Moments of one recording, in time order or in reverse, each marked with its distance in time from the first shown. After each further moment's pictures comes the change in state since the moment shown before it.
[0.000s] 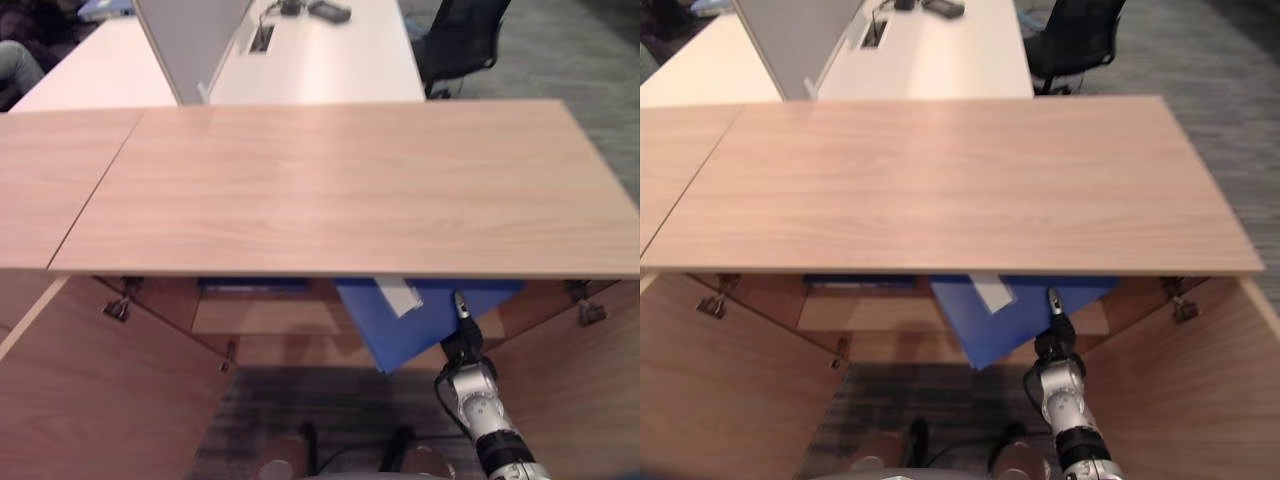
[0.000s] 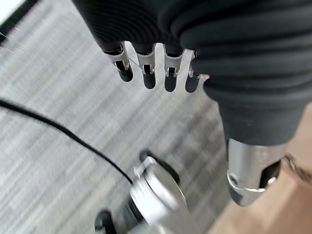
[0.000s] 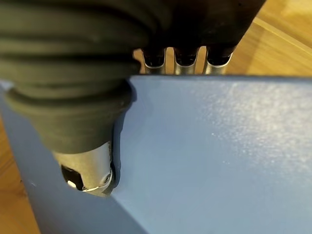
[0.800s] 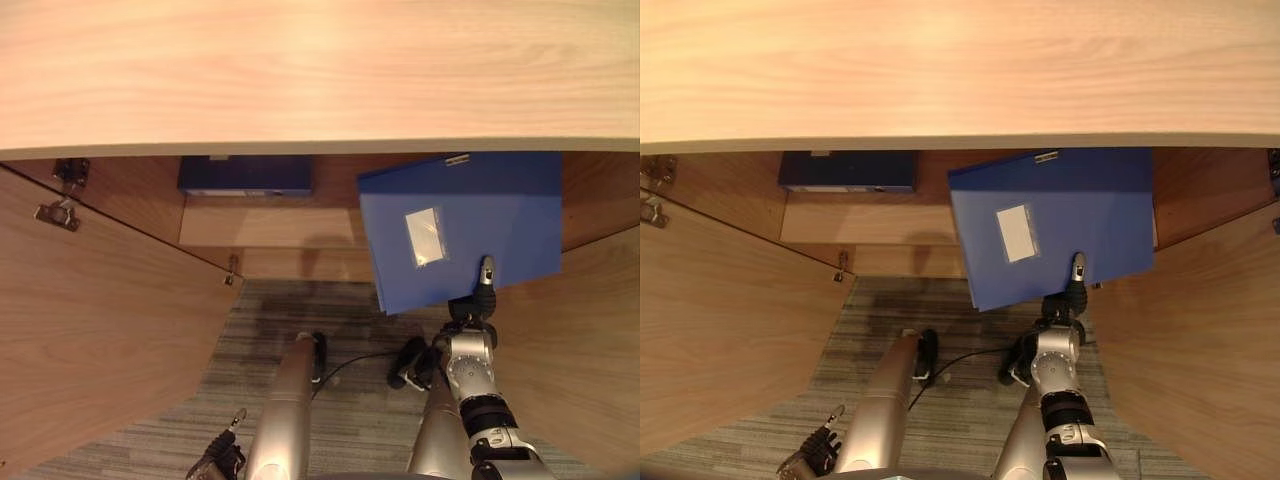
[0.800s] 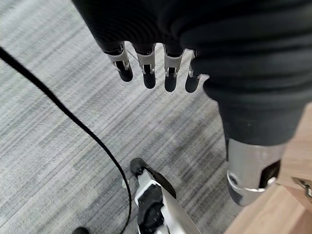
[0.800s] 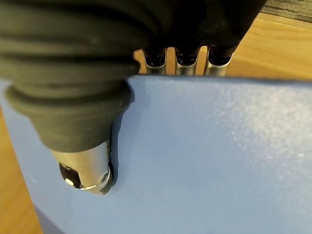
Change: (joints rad) left arm -0.012 -0.048 -0.120 -0.259 -0.266 -0.085 0.020; right arm -0.130 0.083 -0.084 -0.014 0.128 -0.183 -0.024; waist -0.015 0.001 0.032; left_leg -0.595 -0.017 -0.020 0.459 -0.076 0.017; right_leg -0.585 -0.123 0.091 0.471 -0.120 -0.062
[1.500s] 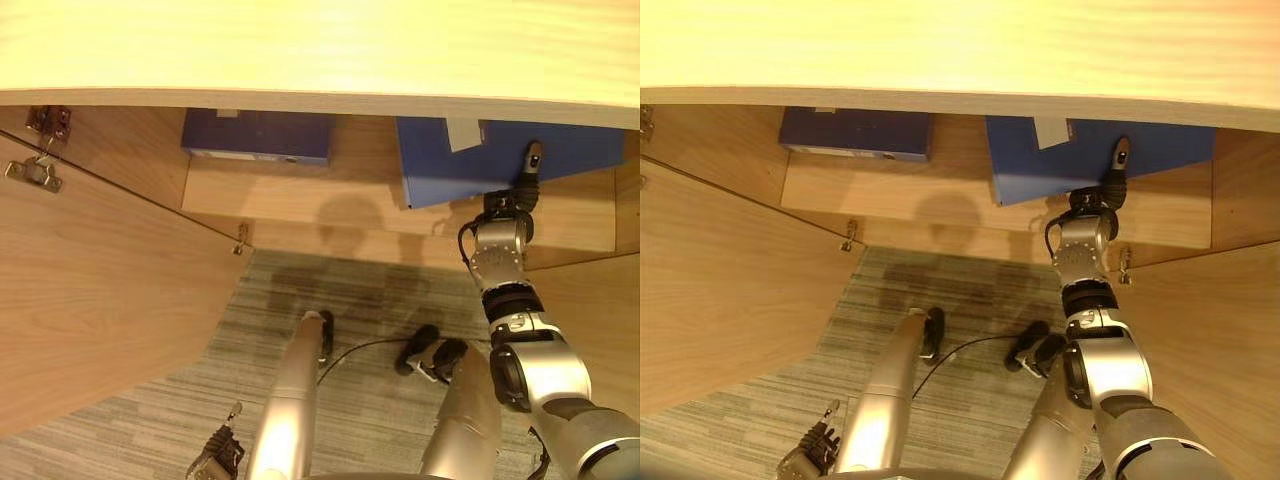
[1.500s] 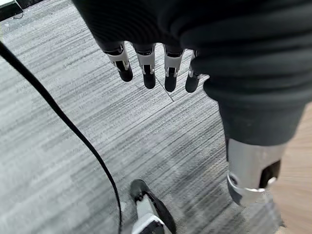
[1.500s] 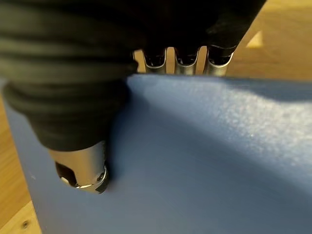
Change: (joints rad) left arm -0.003 0.021 -0.085 -0.030 -0.126 -0.008 0.057; right arm -0.649 -0.253 0.060 0.382 -0.004 0.015 -0.279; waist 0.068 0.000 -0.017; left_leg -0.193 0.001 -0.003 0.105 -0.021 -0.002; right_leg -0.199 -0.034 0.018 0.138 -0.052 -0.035
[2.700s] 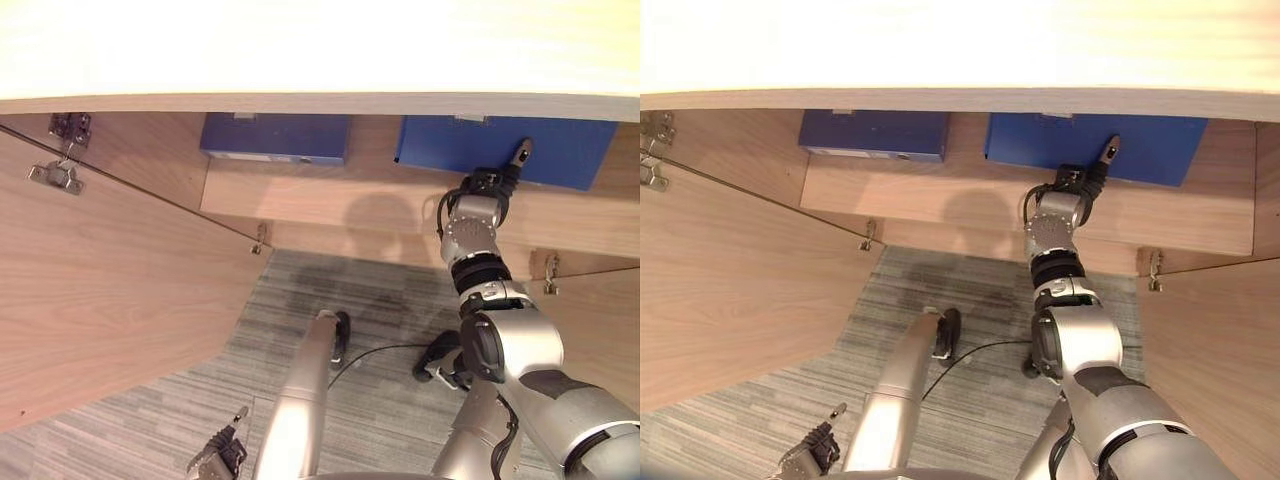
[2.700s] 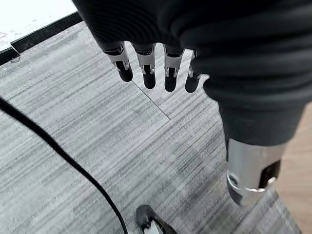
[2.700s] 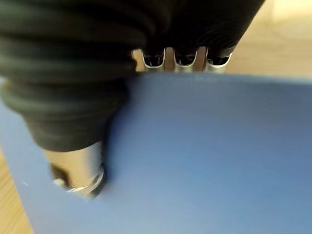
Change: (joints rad) left arm -0.032 0.020 -0.087 0.005 0.058 0.033 0.056; right arm -0.111 0.149 -0.111 0.007 0.228 -0.150 -0.033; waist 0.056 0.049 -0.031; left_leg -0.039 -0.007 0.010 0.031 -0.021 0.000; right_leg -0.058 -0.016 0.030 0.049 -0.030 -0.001
